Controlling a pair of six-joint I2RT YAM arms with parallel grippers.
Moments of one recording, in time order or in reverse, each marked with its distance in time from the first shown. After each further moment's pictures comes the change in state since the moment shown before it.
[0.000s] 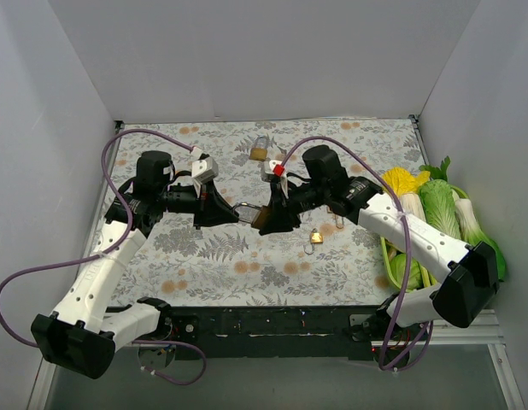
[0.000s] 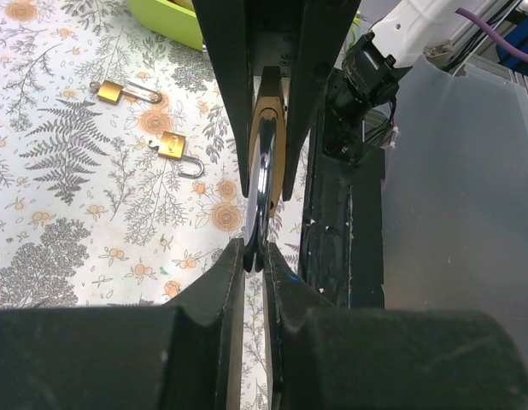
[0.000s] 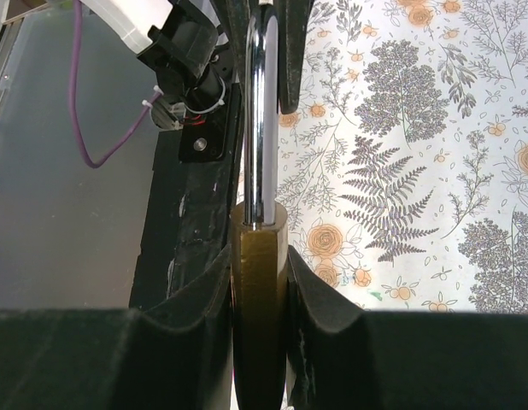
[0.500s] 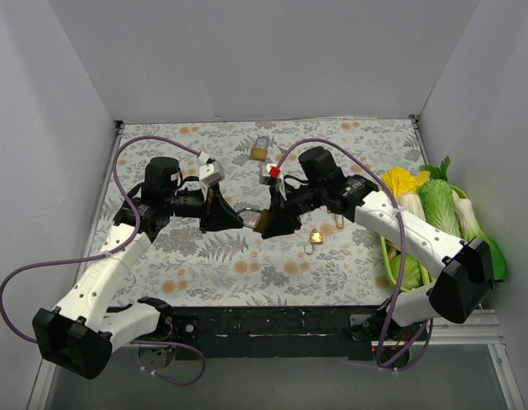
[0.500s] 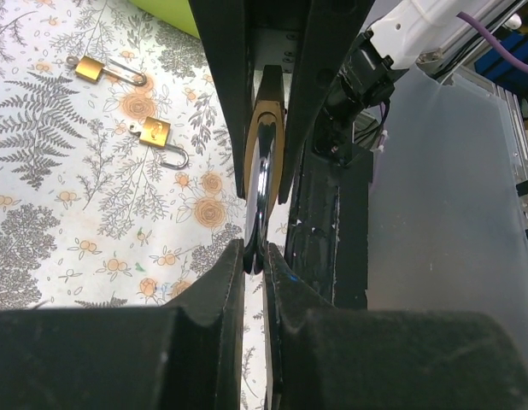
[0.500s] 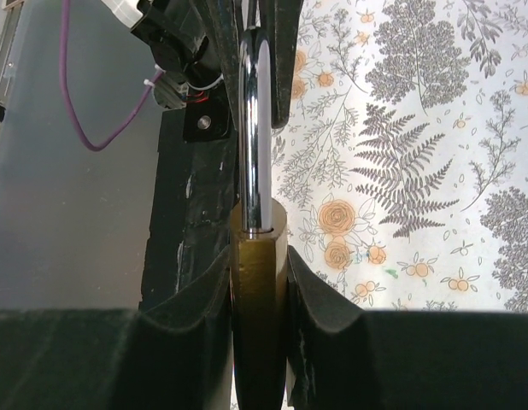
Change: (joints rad) left arm -0.045 0.000 -0.080 0.092 -0.029 -0.114; right arm 0.003 0.039 0.022 -0.073 0.006 -0.016
